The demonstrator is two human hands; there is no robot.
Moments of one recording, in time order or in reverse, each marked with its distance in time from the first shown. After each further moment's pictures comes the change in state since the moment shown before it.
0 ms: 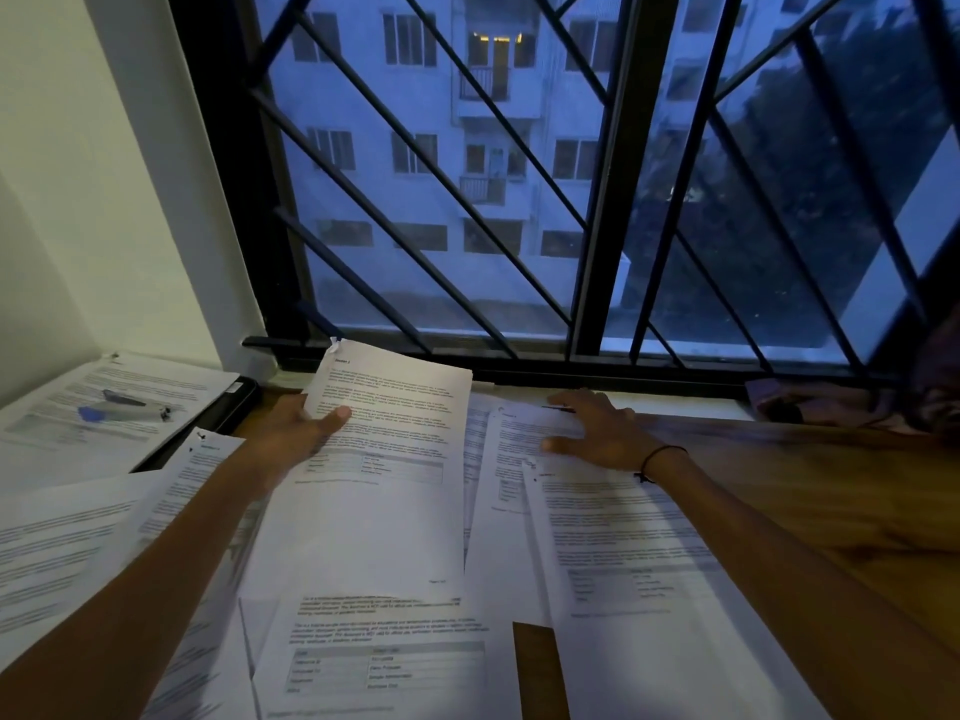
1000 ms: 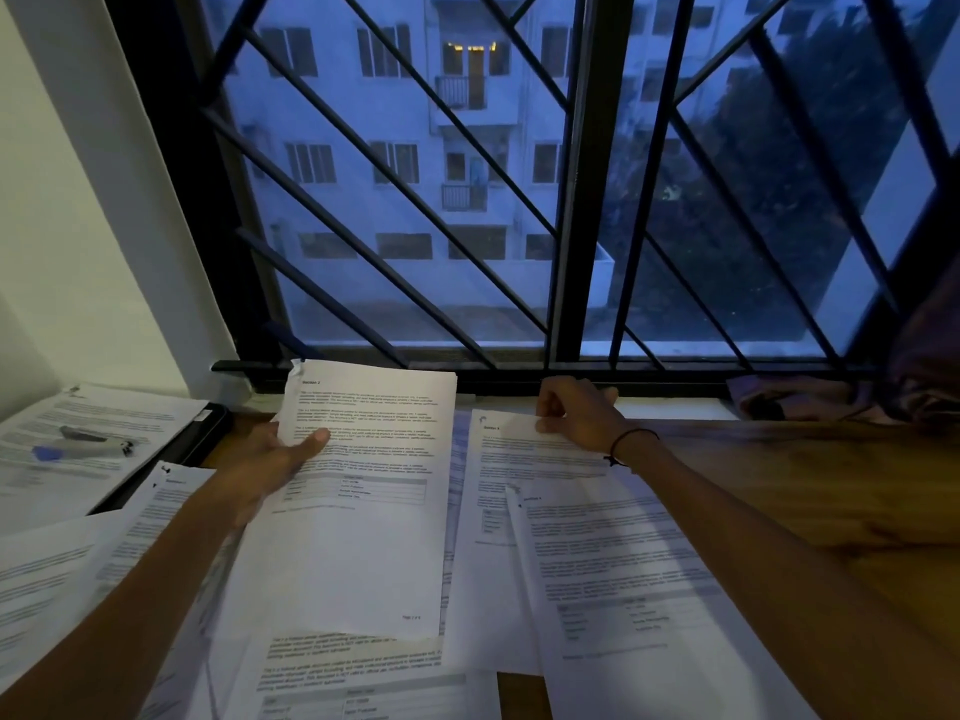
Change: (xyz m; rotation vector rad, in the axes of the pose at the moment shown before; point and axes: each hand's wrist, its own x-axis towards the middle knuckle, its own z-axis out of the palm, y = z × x) left_hand 0.004 -0.005 -0.003 -0.098 -0.096 -0.047; right_hand 0.021 -0.003 -0.021 0.115 0.192 -0.109
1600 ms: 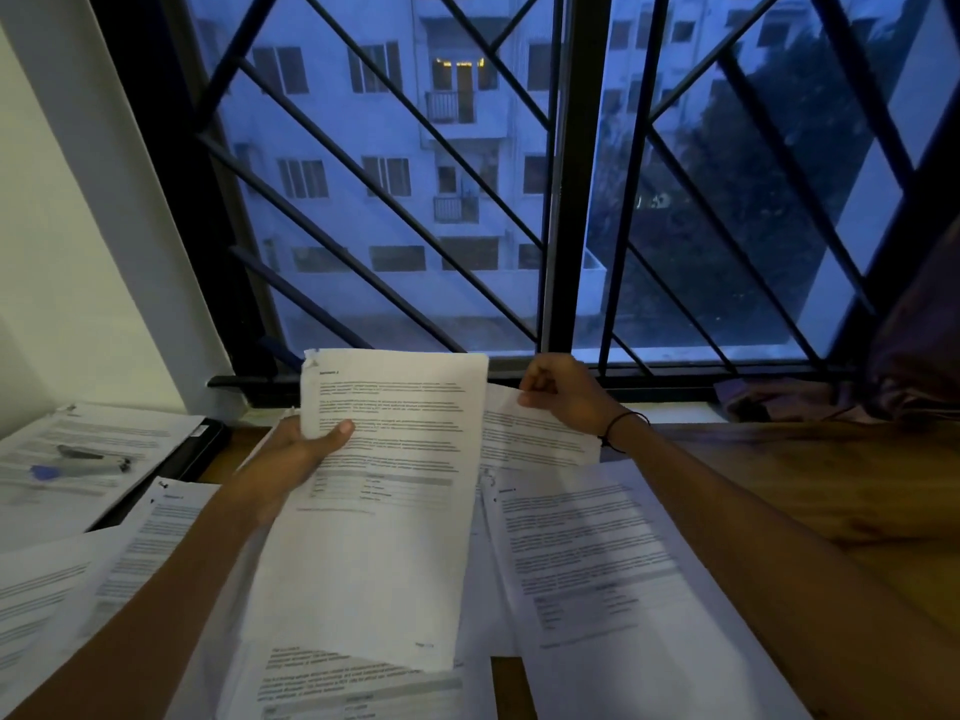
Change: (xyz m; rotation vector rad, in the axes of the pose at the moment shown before) left_hand -0.014 0.034 0.040 -0.082 -0.116 0.106; right_hand 0.010 -0.022 -0.024 0.239 0.121 -0.114
